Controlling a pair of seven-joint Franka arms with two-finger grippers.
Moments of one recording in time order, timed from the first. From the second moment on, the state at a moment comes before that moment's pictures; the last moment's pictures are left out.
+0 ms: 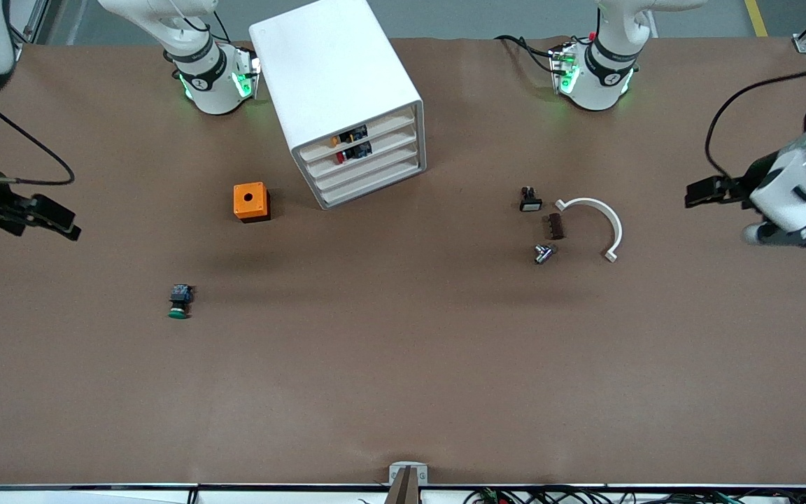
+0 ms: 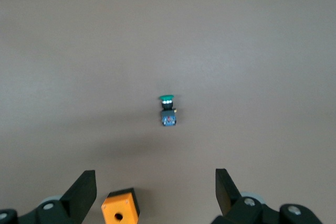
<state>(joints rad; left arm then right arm) -0.08 0.15 0.03 -1.63 -0.02 1.52 0.00 -0.01 0.06 -0.03 -1.70 0.04 1.83 0.04</state>
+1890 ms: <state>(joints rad) -0.38 0.88 -0.12 -1.41 -0.80 1.58 -1.80 -0.01 0.52 -0.03 -2.00 0.04 2.48 -0.04</state>
